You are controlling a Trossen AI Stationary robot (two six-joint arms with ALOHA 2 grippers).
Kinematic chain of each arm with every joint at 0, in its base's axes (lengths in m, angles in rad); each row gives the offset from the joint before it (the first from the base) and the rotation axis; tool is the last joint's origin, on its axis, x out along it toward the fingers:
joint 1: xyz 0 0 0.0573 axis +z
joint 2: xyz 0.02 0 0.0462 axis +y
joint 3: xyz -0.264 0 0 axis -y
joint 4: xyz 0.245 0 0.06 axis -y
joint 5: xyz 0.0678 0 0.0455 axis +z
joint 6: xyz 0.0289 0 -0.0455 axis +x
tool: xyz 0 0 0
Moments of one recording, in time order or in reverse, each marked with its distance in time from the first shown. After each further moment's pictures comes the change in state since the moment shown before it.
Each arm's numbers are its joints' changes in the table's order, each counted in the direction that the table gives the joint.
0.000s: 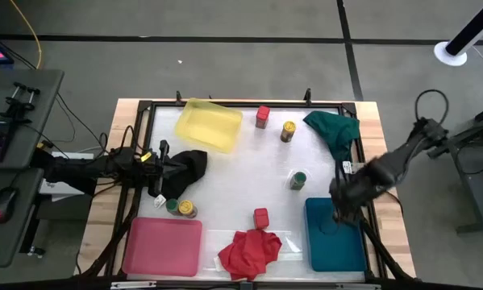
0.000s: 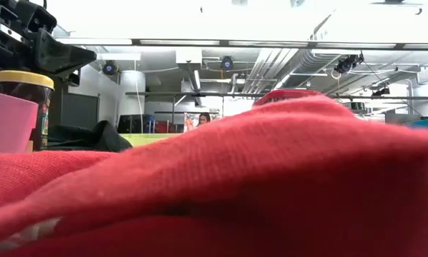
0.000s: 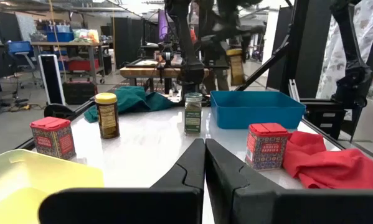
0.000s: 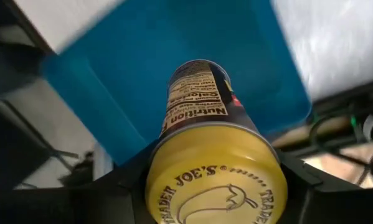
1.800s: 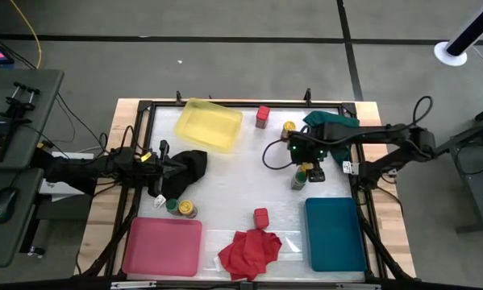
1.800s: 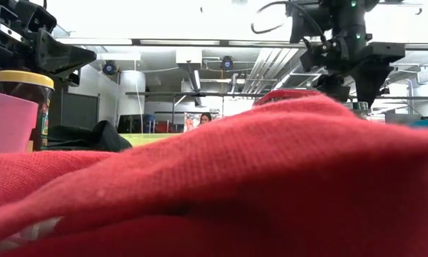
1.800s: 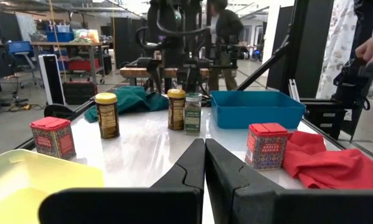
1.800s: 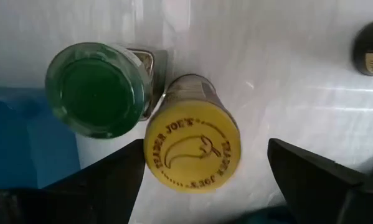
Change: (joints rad) left arm 0.000 0.000 0.000 0.000 0.000 0.000; right arm -0.832 0.261 -0.076 0.248 -0.233 -1.409
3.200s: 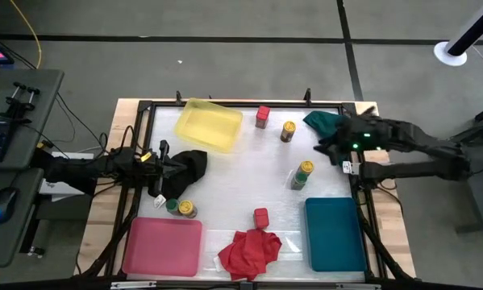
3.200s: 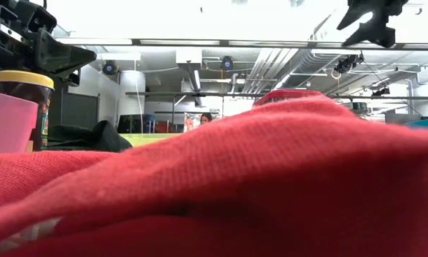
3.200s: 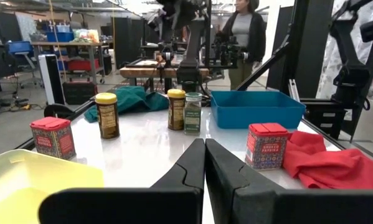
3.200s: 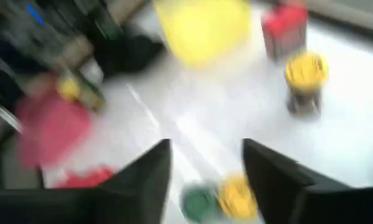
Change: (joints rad) left arm 0.000 0.000 0.000 0.000 0.000 0.000; right arm -0.001 -0.647 -0.064 0.216 -0.056 0.854
